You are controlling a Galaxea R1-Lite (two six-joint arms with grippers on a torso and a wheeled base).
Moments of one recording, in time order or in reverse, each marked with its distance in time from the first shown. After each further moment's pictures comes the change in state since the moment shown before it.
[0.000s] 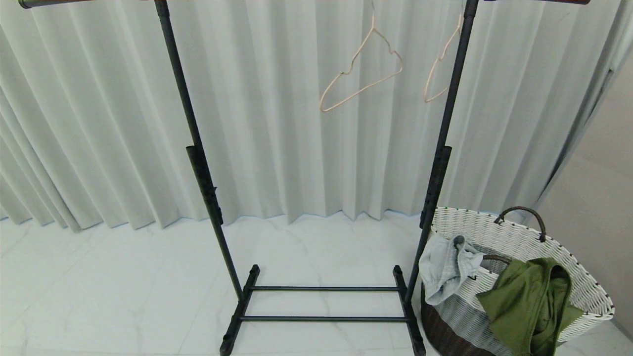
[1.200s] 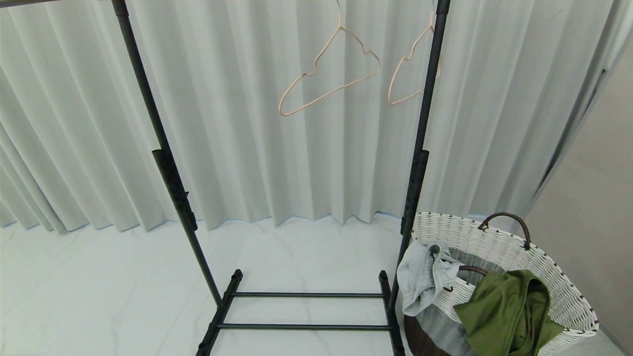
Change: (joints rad) left arm 0.000 0.000 0.000 0.000 0.000 -0.007; right arm 0.000 0.000 0.000 -0.001 0.000 0.013
